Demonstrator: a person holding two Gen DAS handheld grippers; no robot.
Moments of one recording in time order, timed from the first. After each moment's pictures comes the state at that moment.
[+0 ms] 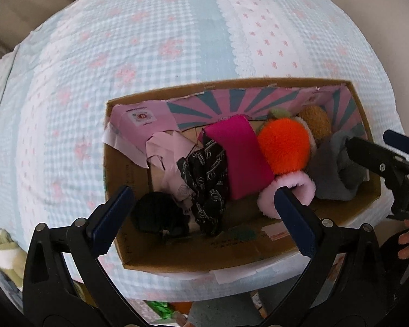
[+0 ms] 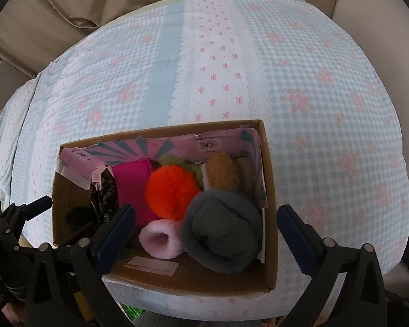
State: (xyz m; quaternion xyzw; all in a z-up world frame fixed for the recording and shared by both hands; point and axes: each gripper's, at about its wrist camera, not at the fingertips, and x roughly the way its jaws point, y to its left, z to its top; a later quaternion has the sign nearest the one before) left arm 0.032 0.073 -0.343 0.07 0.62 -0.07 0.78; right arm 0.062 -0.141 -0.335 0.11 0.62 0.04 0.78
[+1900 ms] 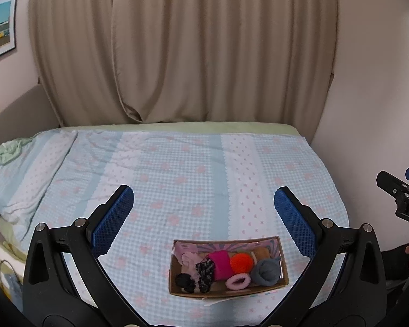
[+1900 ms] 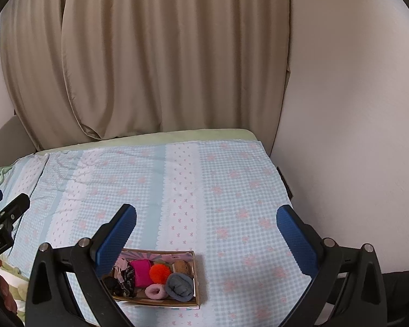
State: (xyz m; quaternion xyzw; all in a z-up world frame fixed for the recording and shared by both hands) left arm -0.026 0.077 0.016 0.01 0.33 -0.02 0.94; right arm 0.004 -0.211 -0.009 0.05 0.38 -0.05 0.92
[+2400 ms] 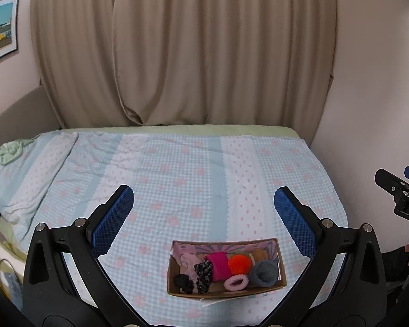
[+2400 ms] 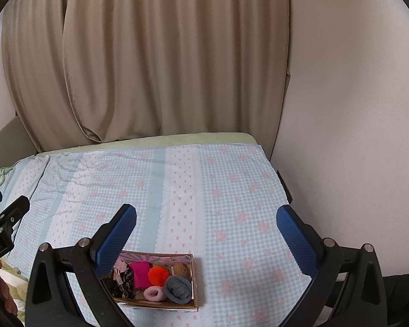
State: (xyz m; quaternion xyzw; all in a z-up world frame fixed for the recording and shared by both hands) left arm -0.029 0.073 0.018 0.01 0.32 -0.02 0.95; right arm 0.001 -0.215 -0.007 0.05 0.37 -0.05 0.93
